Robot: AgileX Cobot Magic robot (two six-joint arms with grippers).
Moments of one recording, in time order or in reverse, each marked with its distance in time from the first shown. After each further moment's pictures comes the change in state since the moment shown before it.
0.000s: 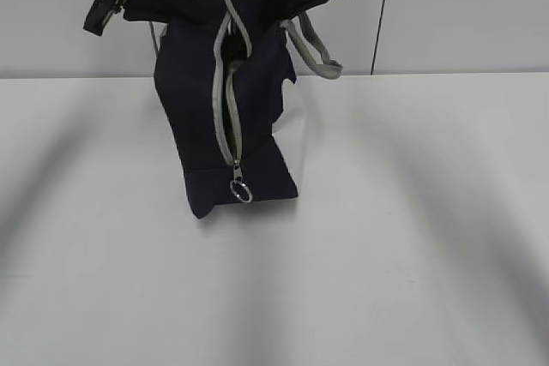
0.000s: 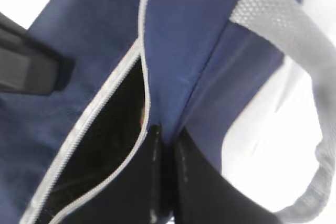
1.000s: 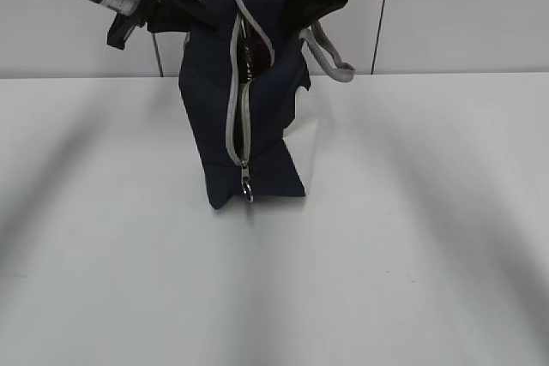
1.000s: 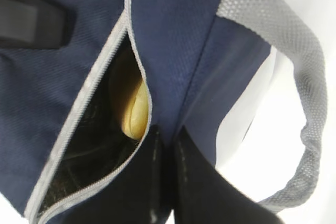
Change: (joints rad) left arm -0.016 0.079 0.000 -0.064 -0.153 0.000; right arm -0.001 0.000 0.010 -0.114 0.002 0.049
